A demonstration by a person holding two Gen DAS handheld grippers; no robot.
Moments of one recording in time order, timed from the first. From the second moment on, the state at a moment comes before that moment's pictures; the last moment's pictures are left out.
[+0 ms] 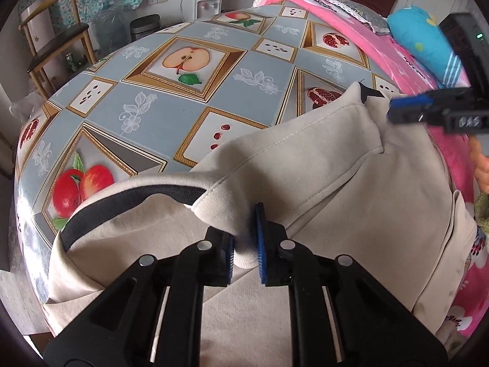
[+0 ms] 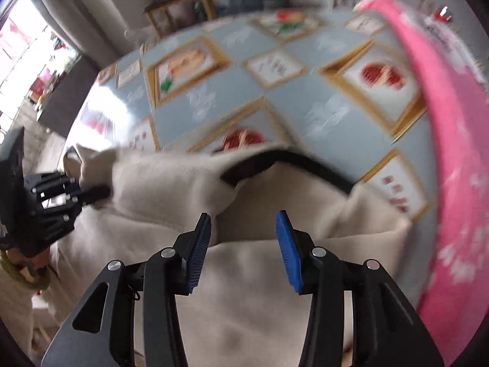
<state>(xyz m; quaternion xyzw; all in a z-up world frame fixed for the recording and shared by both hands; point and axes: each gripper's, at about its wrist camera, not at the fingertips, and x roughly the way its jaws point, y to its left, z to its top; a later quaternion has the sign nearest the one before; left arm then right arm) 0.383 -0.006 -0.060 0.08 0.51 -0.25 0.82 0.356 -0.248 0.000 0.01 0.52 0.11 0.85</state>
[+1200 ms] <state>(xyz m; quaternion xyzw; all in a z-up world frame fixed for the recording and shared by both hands) 0.392 0.013 -0.063 -0.01 0.51 -0.27 0.82 0.374 -0.230 -0.046 -0.01 0.54 0.12 0.83</state>
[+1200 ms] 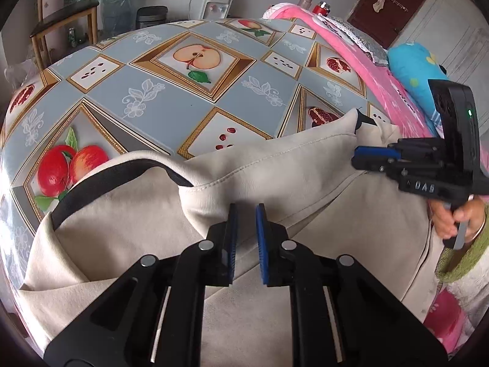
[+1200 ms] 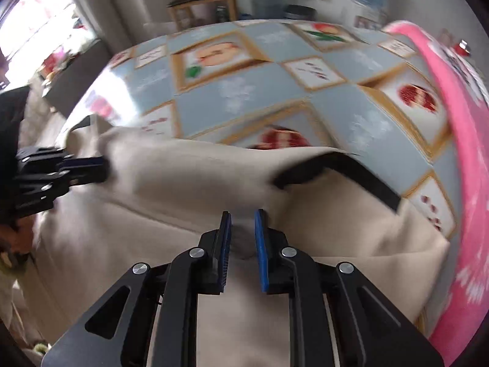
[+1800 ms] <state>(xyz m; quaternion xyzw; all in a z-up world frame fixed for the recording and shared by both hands) 0.389 0.015 -0.064 0.01 0.49 -0.28 0.83 0.377 -0.160 -0.024 -0.03 0.51 0.17 0.84</state>
